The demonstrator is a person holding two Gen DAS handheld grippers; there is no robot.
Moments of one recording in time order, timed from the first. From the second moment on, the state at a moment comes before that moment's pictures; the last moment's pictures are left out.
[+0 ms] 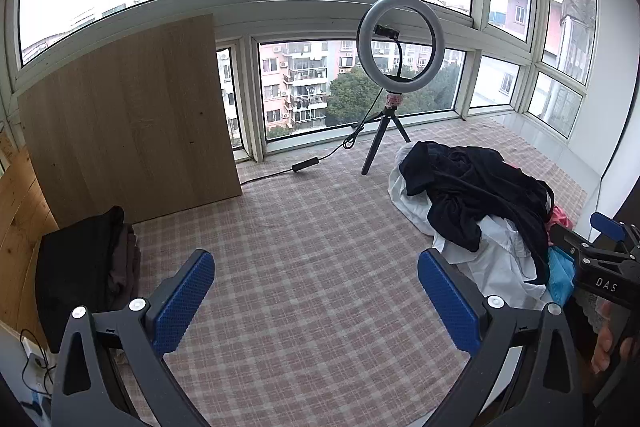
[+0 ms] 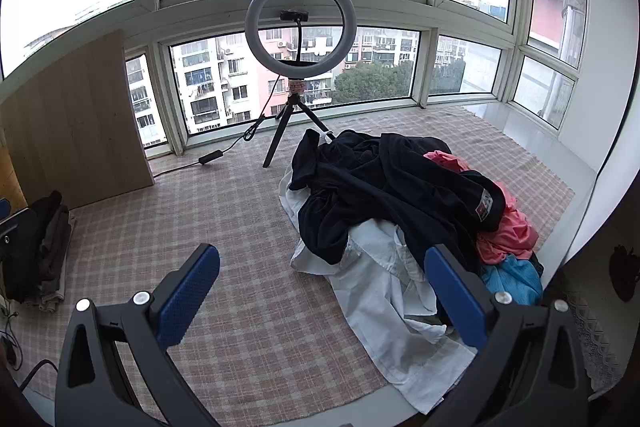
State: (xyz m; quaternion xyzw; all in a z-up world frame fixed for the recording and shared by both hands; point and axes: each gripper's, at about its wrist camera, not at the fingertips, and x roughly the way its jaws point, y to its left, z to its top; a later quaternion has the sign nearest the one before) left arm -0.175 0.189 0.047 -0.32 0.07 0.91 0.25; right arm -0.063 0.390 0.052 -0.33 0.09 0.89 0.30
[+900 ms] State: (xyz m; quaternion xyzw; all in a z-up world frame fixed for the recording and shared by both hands) left arm -0.218 0.303 0.038 -0.35 0.09 0.89 0.29; right arm -0.007 0.550 0.054 -0.29 0.10 0.89 0.34
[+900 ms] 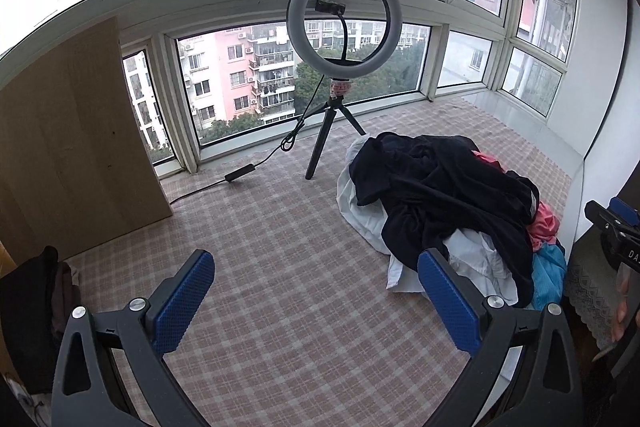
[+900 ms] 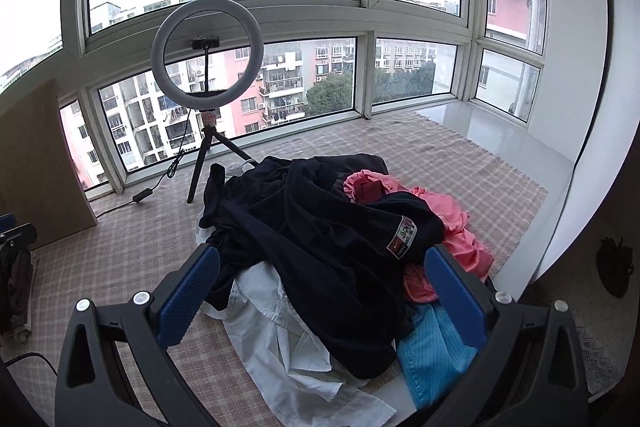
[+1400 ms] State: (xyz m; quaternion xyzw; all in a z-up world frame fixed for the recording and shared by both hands) left arm -0.228 0.387 0.023 -0.39 0.09 0.88 0.26; right arm 0.024 0.705 0.014 -0.34 0.12 0.89 0.28
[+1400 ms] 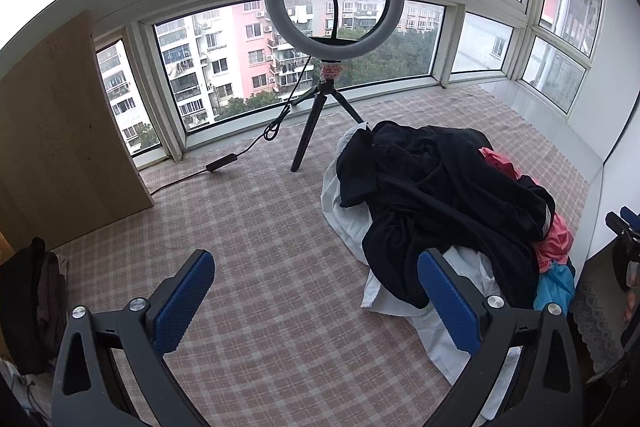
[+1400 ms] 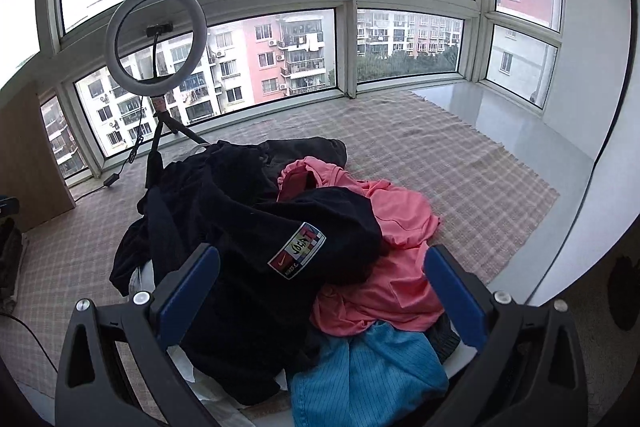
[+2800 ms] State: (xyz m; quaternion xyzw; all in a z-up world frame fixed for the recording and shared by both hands) left arm -0.254 0.274 -0.010 -0.45 0.03 0.88 0.16; right arm -0.169 0.650 0.165 -0.26 0.14 0.95 -0.07
